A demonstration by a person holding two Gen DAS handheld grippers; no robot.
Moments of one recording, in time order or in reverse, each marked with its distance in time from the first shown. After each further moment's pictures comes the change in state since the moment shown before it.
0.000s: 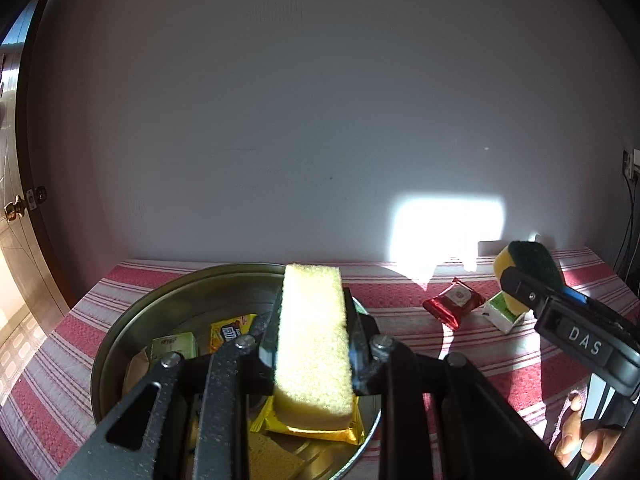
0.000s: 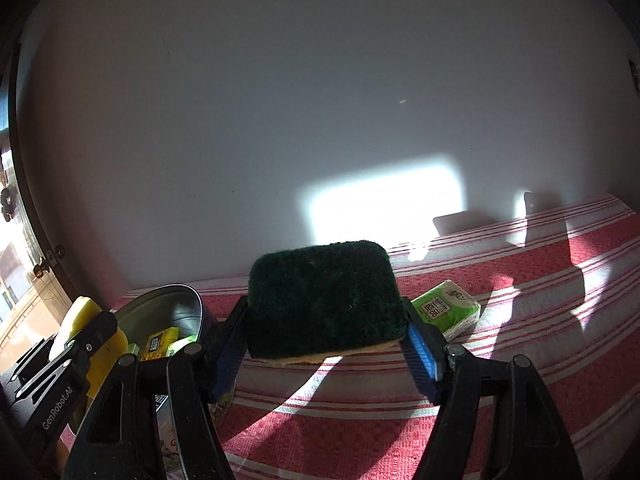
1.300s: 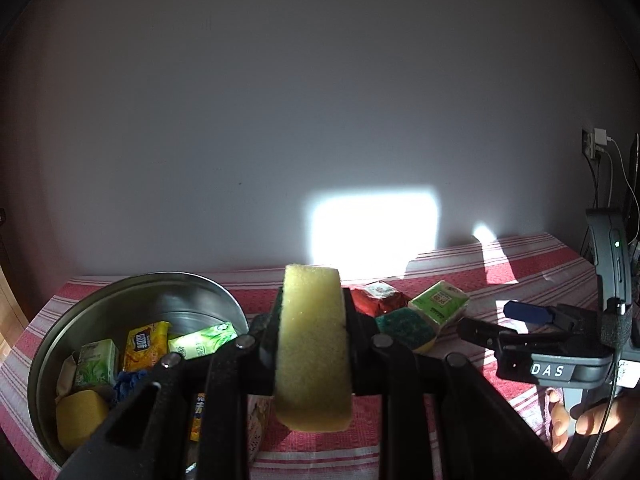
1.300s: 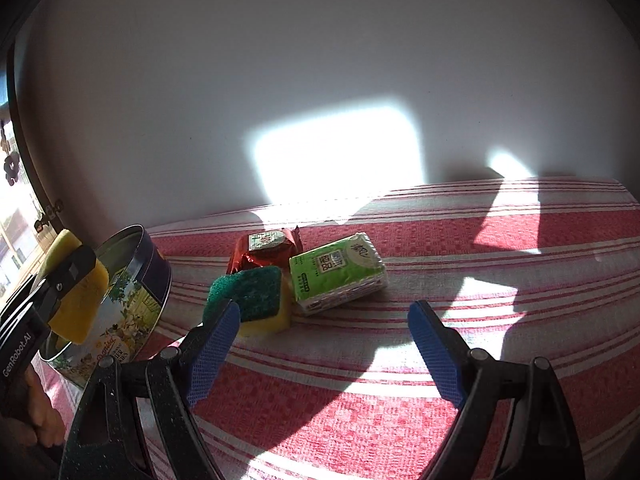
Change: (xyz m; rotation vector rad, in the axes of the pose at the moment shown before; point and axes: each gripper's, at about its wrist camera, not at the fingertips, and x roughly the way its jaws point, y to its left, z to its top) left arm 0.000 -0.072 -0.006 0.073 -0.032 -0.139; right arm 0.037 -0.085 -0.008 -0.086 0.213 0.062
